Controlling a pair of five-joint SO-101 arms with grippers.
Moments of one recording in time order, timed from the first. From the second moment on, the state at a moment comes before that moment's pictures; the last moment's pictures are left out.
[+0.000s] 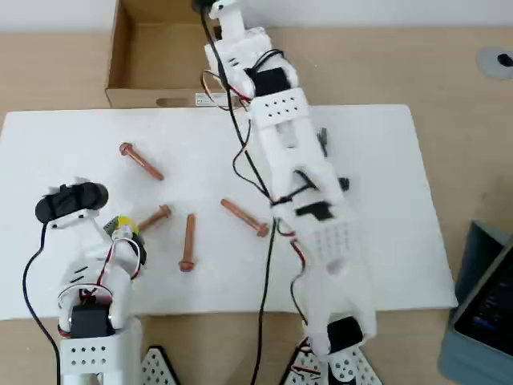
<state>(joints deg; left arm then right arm) -7.7 -103.9 96.3 52.6 6.8 -23.4 48.0 -53.3 42.1 -4.4</state>
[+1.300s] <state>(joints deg) -7.7 -103.9 96.3 52.6 6.8 -25.3 68.9 -90.3 62.0 5.7</state>
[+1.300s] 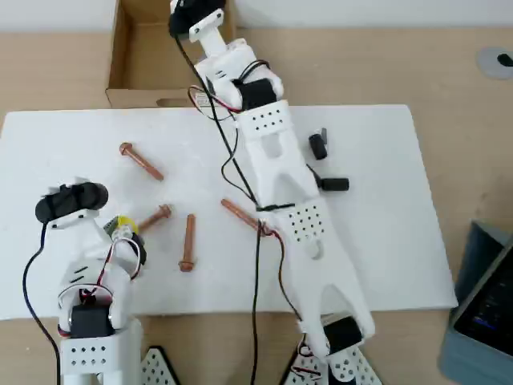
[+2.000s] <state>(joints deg) -7.7 -103.9 96.3 52.6 6.8 -25.3 57.5 -92.7 100.2 5.7</state>
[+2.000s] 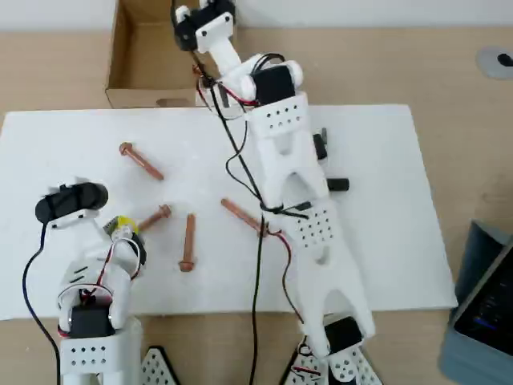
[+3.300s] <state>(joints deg) -7.7 -103.9 96.3 52.6 6.8 -12.7 34.7 -34.4 97.5 -9.5</state>
